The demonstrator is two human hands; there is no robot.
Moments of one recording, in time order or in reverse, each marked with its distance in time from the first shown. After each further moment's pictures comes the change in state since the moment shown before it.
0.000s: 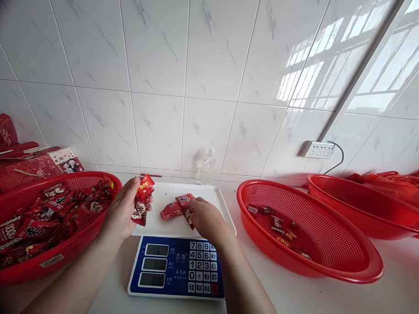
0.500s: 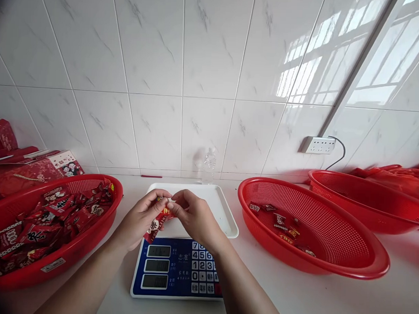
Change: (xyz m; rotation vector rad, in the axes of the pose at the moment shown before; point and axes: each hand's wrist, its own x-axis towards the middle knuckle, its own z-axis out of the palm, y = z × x) left_hand -0.016 -0.009 0.006 0.257 -0.362 -0.143; right_hand -0.010 -0.042 -0.007 0.829 0.129 -0.121
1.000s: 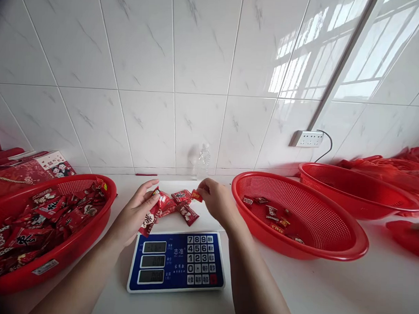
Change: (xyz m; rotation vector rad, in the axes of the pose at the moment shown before) left_hand 0.004 -0.003 -0.002 0.016 0.088 -0.024; right_hand 0.007 0.017 -0.057 -0.565 0.275 0.141
